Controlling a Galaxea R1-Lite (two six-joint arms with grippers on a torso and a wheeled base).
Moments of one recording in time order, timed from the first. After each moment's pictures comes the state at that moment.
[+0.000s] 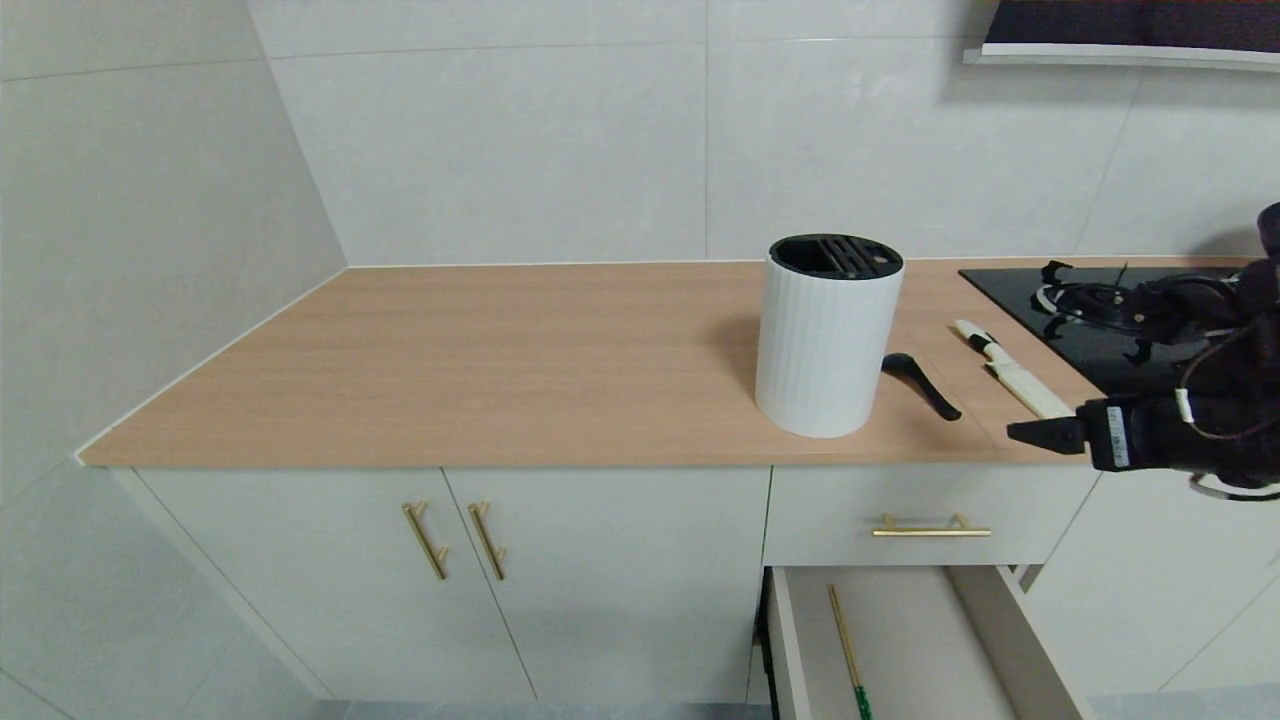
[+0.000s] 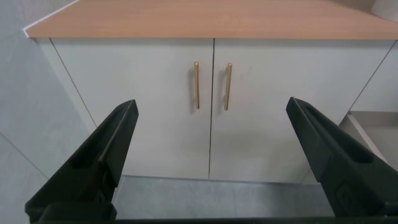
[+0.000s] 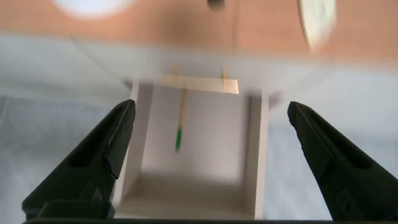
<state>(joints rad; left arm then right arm) 0.01 0.00 0.00 0.00 0.04 -0.01 0.09 1.54 -0.92 -0.08 0.03 -0.04</state>
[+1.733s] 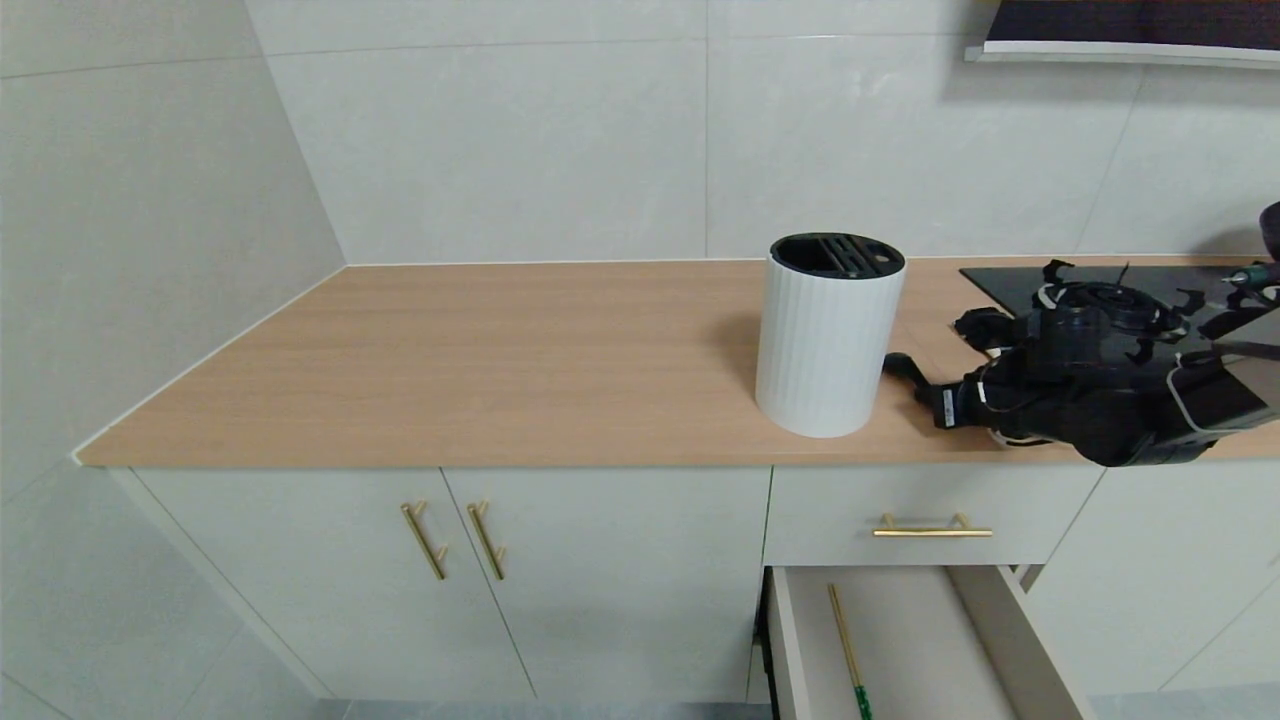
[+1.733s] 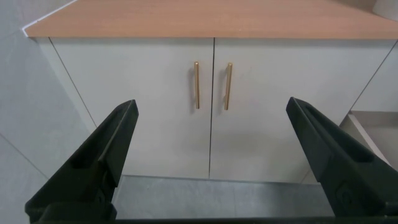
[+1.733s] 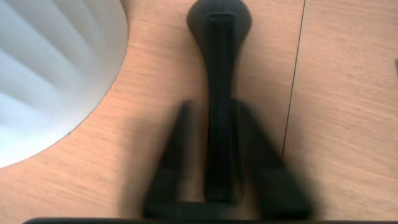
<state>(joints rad) 0.01 0.00 0.00 0.00 0.04 0.00 0.04 2.22 -1.29 -0.50 0.20 -0.11</state>
